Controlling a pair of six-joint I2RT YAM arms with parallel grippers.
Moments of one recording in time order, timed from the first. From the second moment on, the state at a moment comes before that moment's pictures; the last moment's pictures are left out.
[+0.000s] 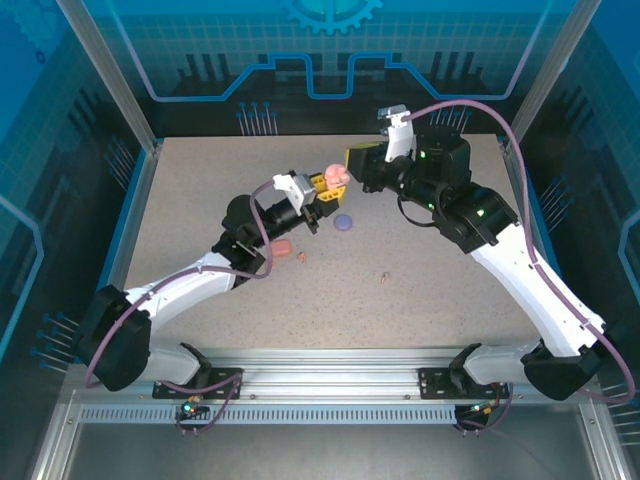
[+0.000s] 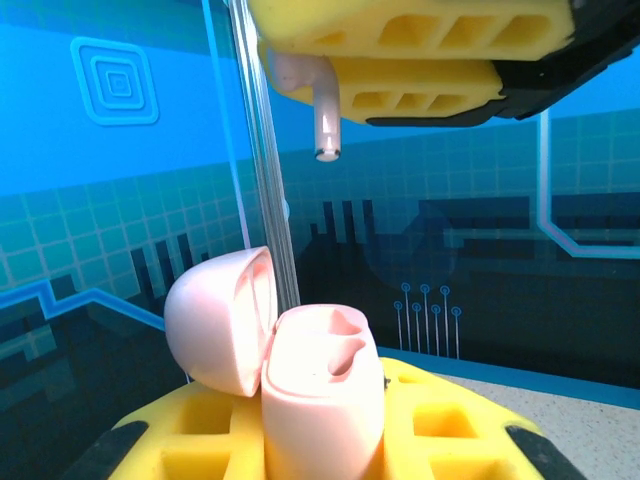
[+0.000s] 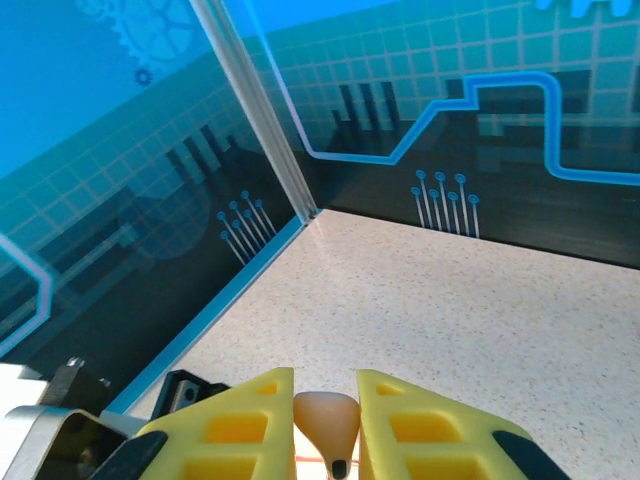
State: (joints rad) left arm -0.60 1.37 0.85 0.79 0.39 0.04; right arm 0.65 1.29 1.59 -0.51 -0.08 0.32
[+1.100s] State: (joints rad) left arm -0.60 1.38 0.88 0.76 0.39 0.05; right arm 0.69 1.28 1.49 -0.47 -0.10 0.29
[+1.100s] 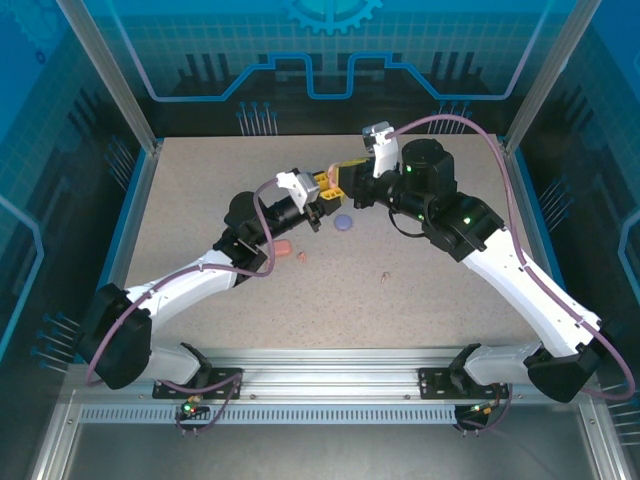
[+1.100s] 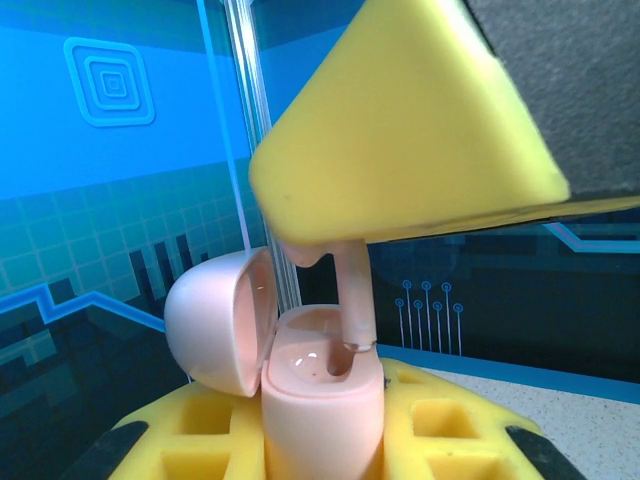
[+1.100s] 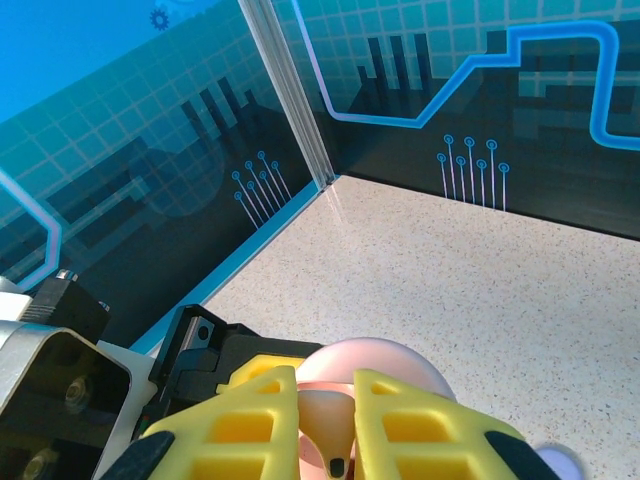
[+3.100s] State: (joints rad) left arm -0.60 1.37 0.84 0.76 0.33 0.05; right arm 0.47 1.04 1.46 -0.74 0.05 0.57
